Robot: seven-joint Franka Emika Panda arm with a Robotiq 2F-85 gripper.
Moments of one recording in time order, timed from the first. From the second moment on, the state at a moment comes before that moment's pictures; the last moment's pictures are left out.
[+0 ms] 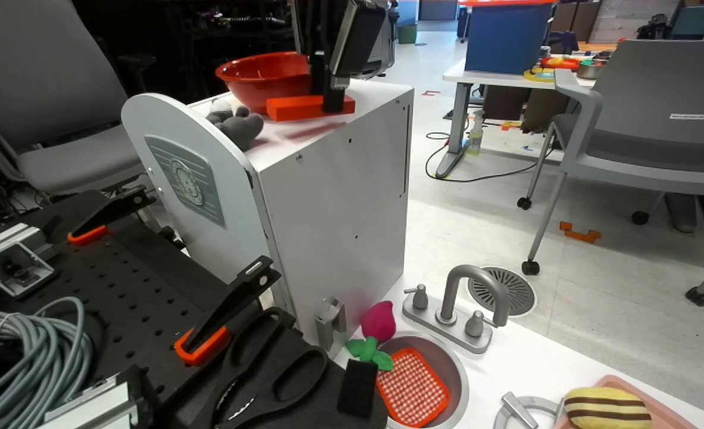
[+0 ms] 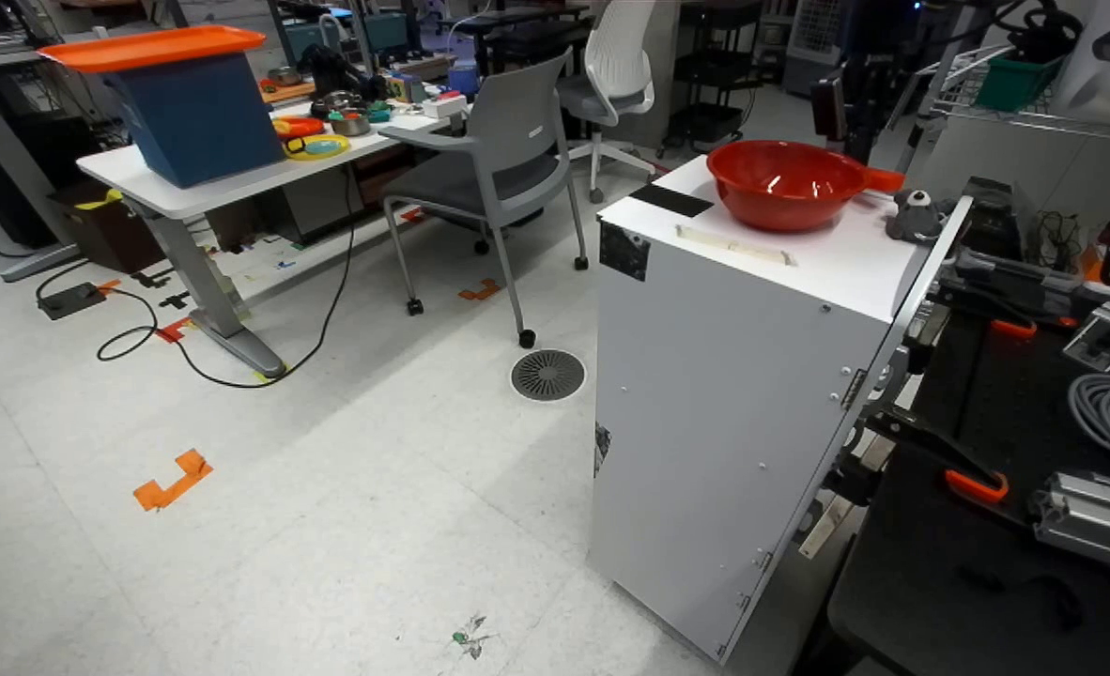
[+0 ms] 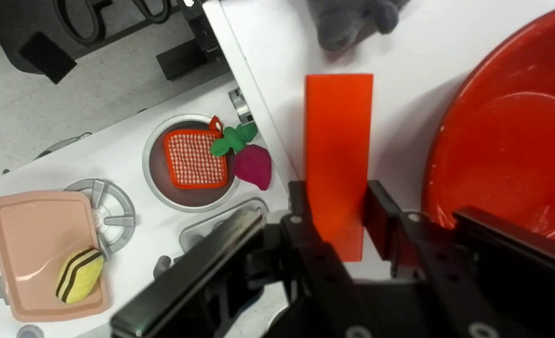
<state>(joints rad) -0.08 0.24 -0.12 -2.17 0.12 2.23 0.08</state>
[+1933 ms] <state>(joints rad) -0.06 0.24 -0.11 -2.17 0.08 2.27 0.08</state>
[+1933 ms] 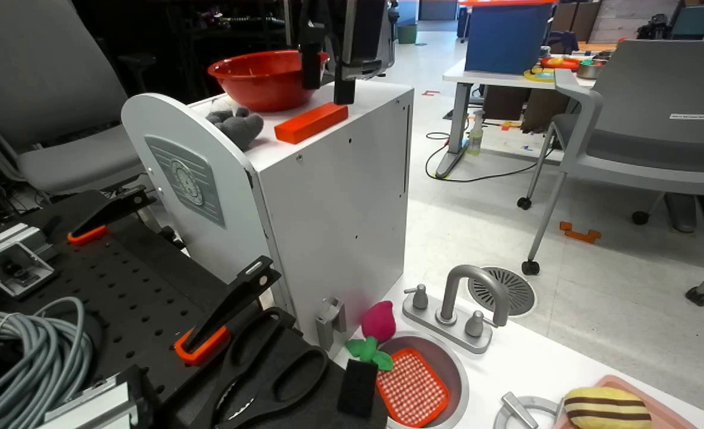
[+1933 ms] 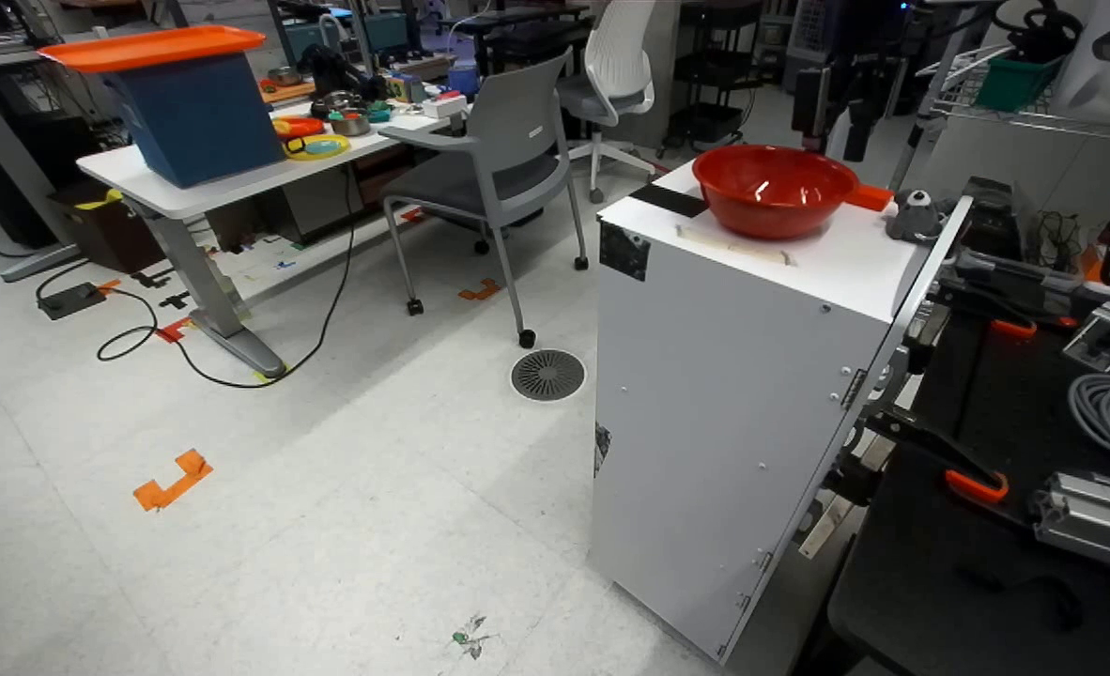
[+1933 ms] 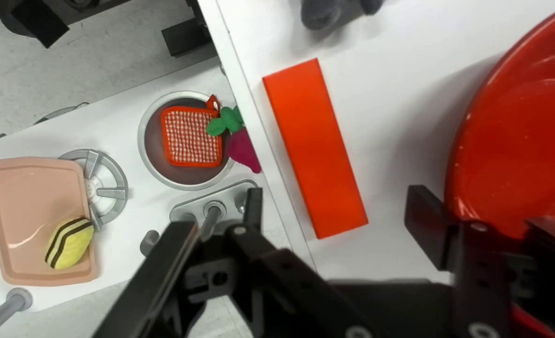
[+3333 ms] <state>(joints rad) -0.06 0.08 -0.11 -2.33 0.07 2.45 0.14</state>
